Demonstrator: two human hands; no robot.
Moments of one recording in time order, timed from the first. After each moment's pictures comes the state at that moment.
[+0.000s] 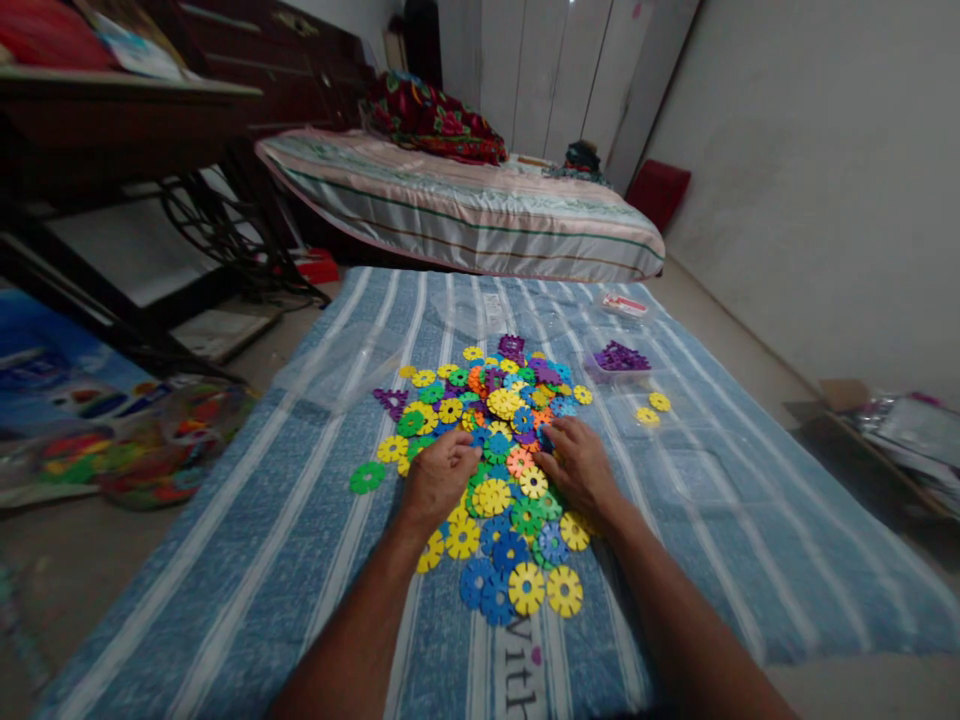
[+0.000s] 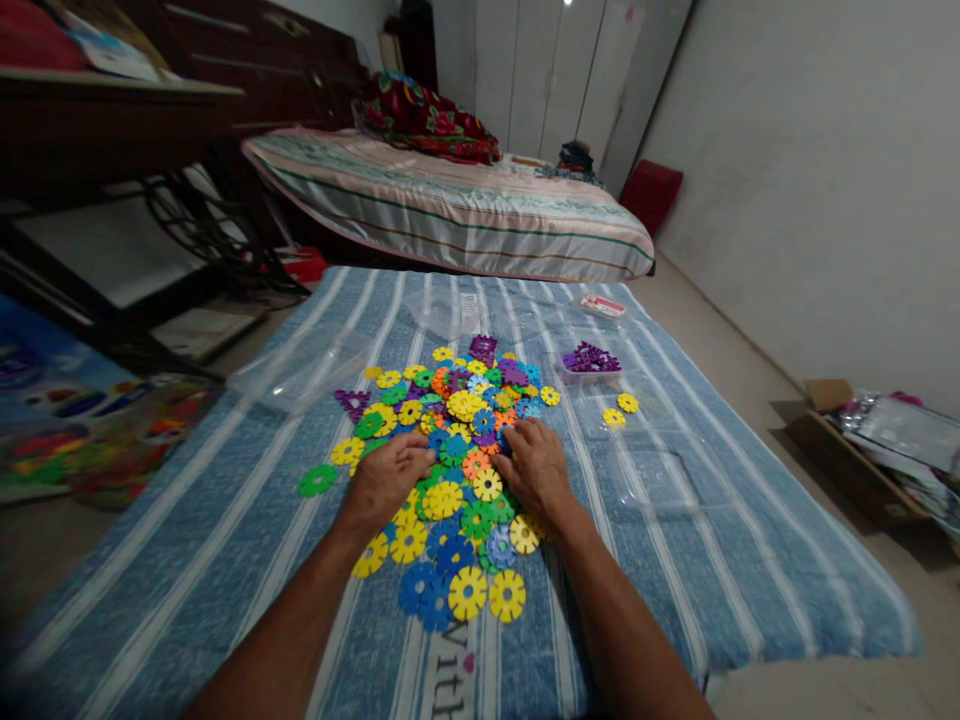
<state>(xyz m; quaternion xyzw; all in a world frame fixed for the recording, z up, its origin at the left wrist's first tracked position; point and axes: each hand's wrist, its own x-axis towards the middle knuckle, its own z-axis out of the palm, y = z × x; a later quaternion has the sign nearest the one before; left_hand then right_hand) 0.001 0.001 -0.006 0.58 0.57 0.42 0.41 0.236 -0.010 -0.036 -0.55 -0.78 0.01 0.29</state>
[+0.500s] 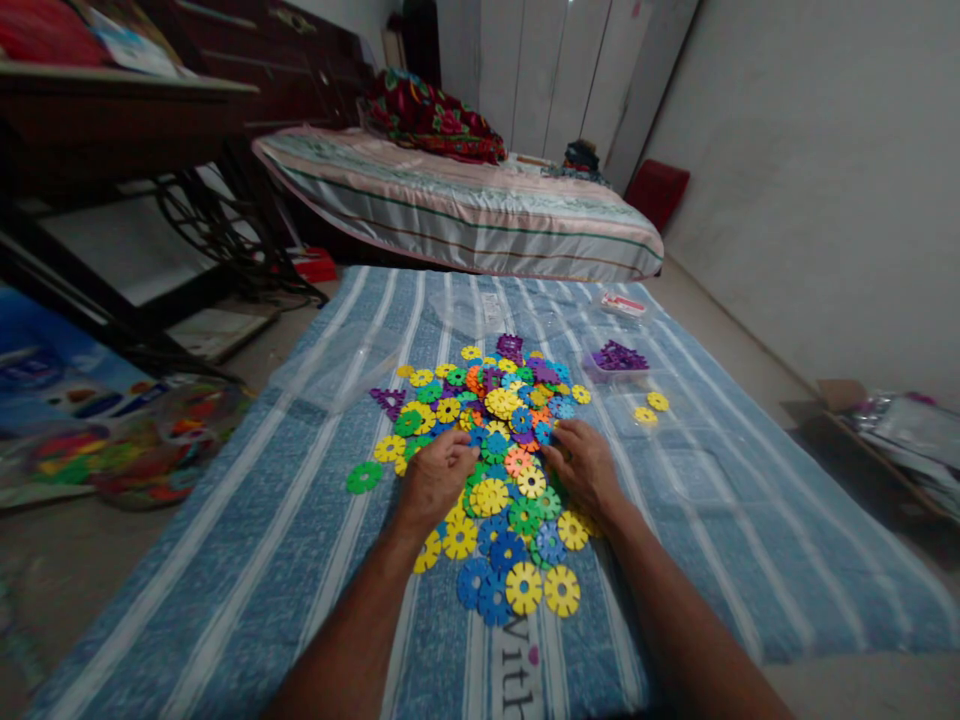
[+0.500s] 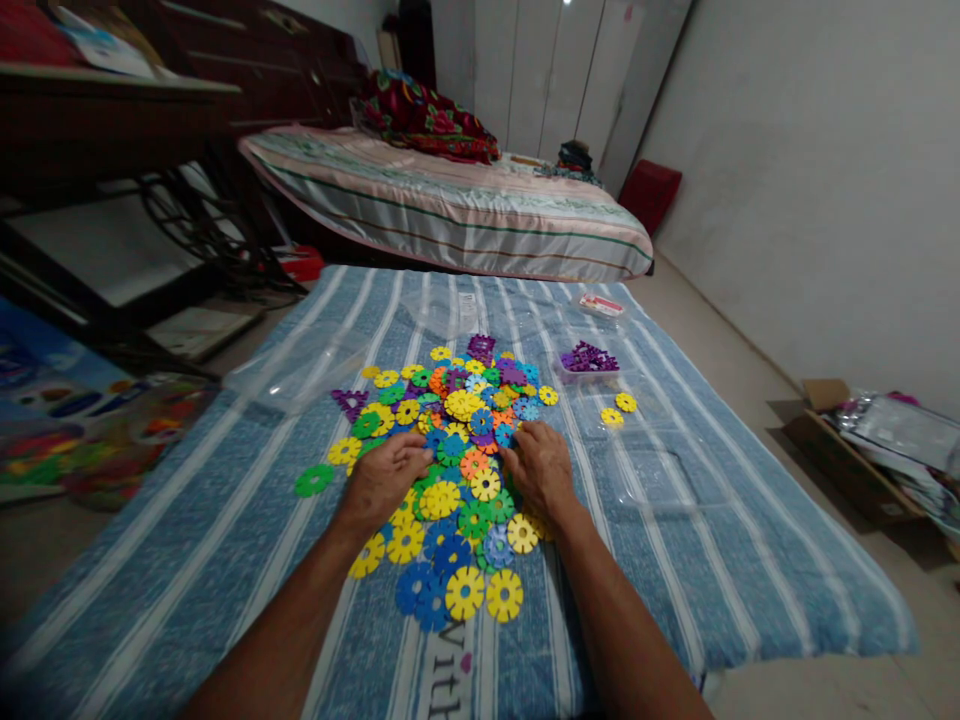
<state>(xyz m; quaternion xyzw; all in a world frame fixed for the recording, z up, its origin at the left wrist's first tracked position) 0.001 0.001 -0.006 0.58 0.57 0.41 0.41 0.241 -0.009 -0.040 -0.58 -0.75 0.00 0.32</state>
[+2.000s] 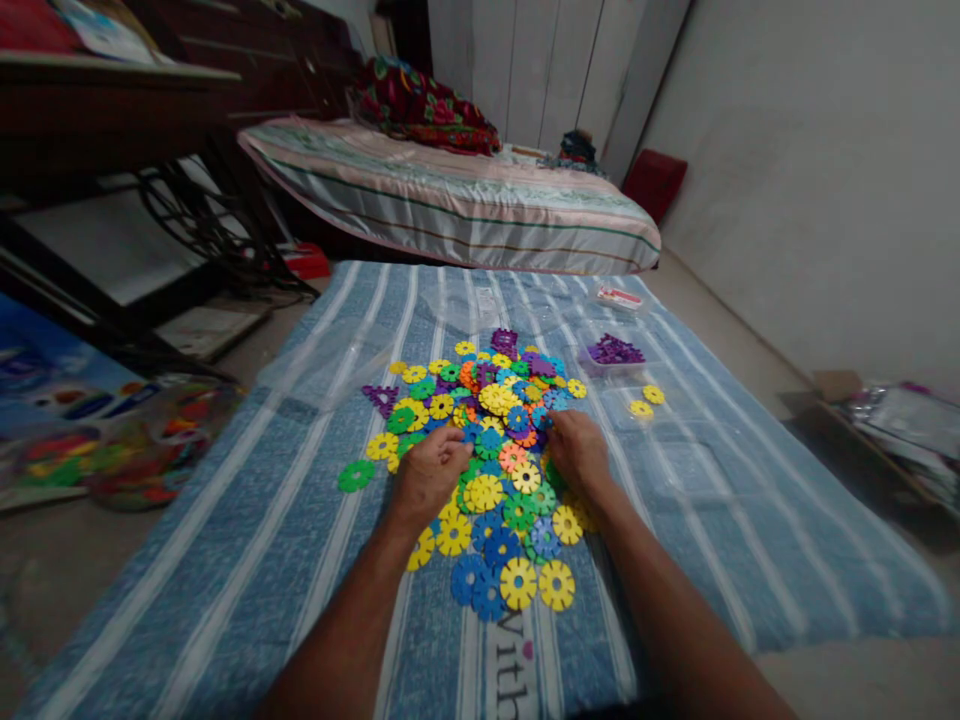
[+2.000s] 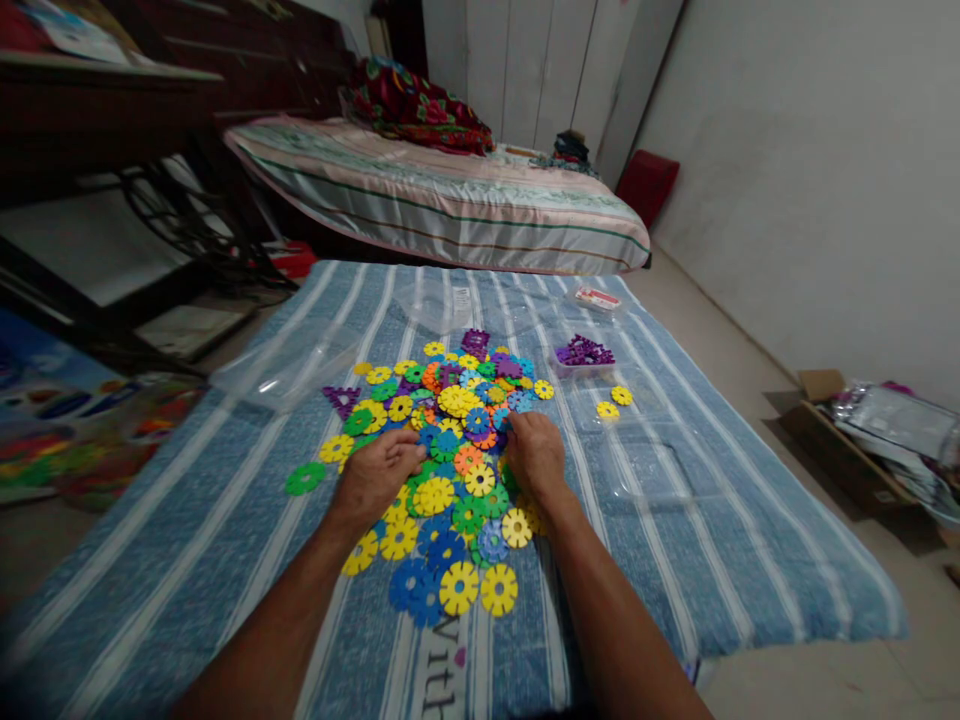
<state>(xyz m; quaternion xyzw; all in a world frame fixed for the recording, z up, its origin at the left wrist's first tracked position) 0.001 0.005 -0.012 0.59 0.57 0.41 0.40 0.233 0.002 -0.032 -0.66 -0.70 -0.03 0.25</state>
